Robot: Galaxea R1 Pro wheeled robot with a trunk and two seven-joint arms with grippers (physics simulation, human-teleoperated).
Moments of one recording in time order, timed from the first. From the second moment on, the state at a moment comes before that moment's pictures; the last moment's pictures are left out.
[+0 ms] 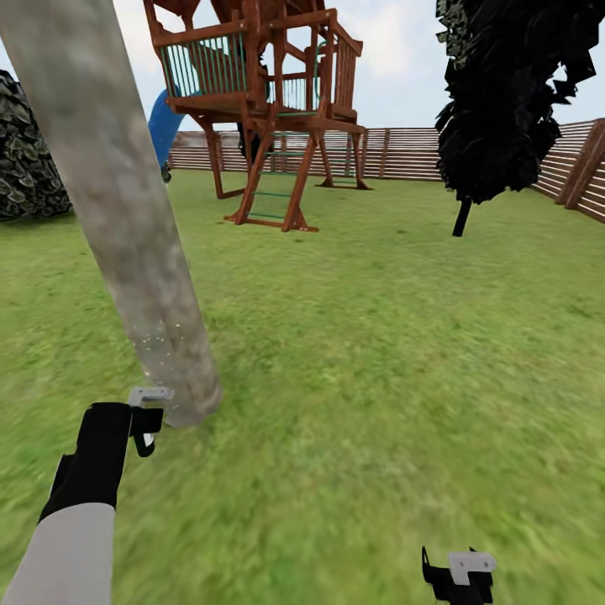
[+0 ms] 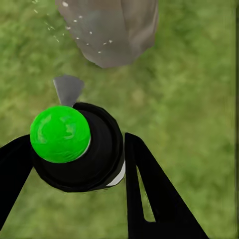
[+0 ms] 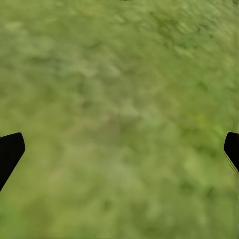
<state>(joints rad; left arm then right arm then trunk) -0.67 0.01 0.43 -1.16 -0.65 0.85 -0.40 -0.40 -0.07 -0.09 -0.09 0.24 -0.65 -0.27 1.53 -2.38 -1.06</state>
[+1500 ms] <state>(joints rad) -0.50 0.00 0.54 -1.02 -0.61 0.76 -0.30 -0.40 -0.07 -0.09 -0.09 0.24 -0.65 -0.27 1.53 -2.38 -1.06</state>
